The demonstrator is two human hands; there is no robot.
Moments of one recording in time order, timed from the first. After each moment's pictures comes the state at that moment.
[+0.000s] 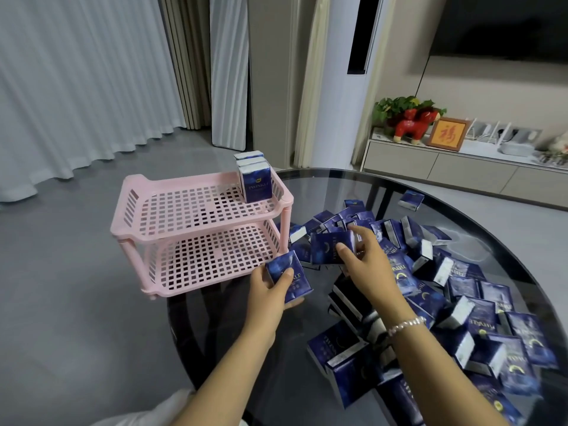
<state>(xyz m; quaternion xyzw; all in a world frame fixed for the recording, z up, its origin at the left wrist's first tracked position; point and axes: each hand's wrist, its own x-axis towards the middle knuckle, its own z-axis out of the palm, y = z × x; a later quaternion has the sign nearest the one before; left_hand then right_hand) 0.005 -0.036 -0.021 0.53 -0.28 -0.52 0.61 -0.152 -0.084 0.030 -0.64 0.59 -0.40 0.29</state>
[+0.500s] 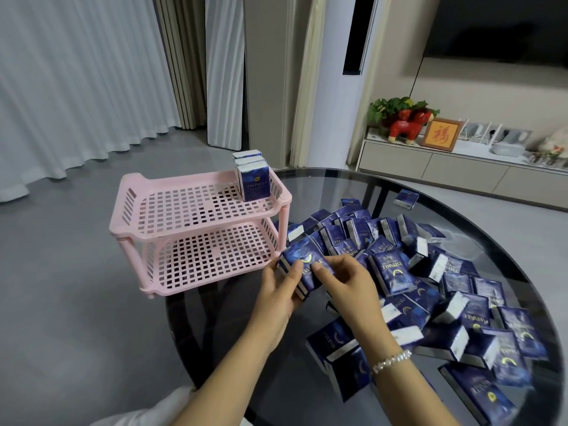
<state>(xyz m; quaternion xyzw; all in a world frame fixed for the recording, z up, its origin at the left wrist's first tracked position) -0.007 -0.027 -0.015 0.40 -0.29 -0.60 0.63 -0.126 -0.041 0.016 -0.59 0.56 -0.46 0.36</state>
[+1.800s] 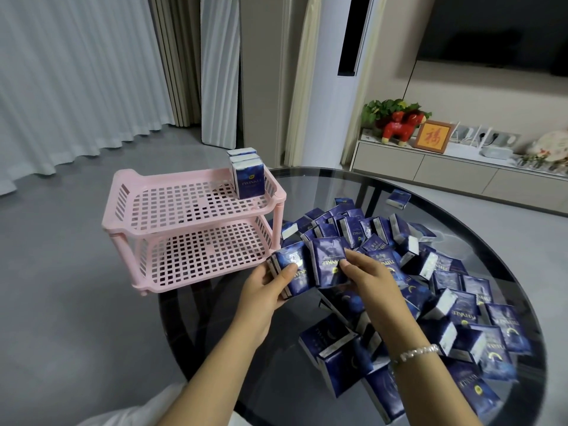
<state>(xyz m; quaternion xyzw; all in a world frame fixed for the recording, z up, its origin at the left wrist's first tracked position) 0.007 -0.023 -0.012 0.47 -0.31 -0.59 0.58 -0.160 -0.041 0.036 -0.49 0.55 -0.46 0.50</state>
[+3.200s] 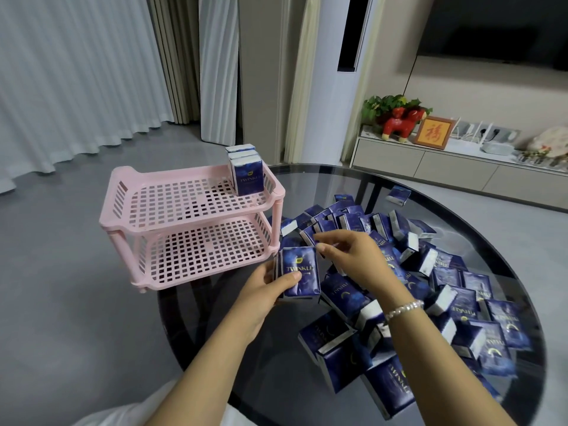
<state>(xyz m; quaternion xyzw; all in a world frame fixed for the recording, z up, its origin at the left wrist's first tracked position) 0.013 -0.022 -0.009 0.49 -0.36 -0.61 0.51 -0.155 -0.075 0.054 -0.74 0.52 -0.31 0.29</state>
